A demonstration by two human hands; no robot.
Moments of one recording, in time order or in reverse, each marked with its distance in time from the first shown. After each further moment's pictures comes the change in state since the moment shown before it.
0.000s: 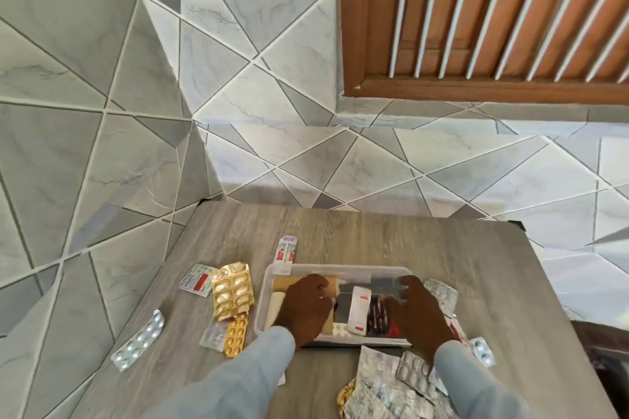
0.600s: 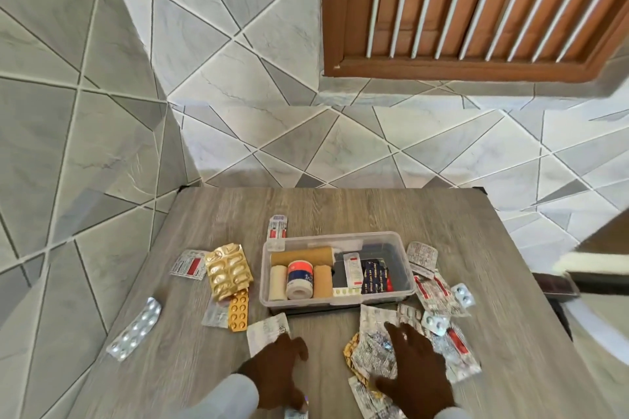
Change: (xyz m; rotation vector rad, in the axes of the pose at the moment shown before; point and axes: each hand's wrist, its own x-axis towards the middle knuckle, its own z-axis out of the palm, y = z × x) left_hand -0.056 -0.128 -0.025 0.632 -0.610 0.105; right_hand -0.118 0.082 0.056 -0.664 -0.143 0.022
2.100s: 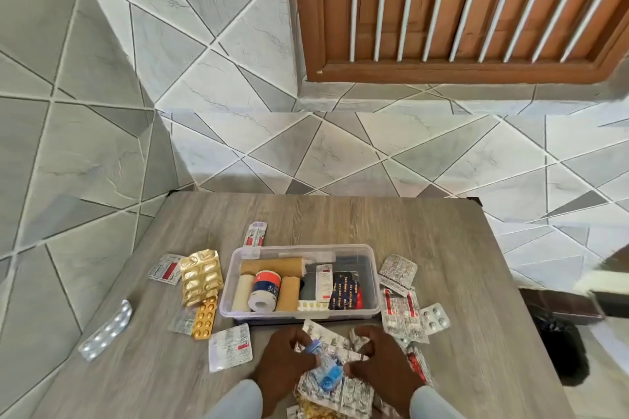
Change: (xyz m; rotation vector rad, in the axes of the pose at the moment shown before) left_hand 0.045 0.102 0.024 -0.920 0.430 -0.162; right_hand 0.051 0.041 -0.034 0.762 -0.253 -0.002
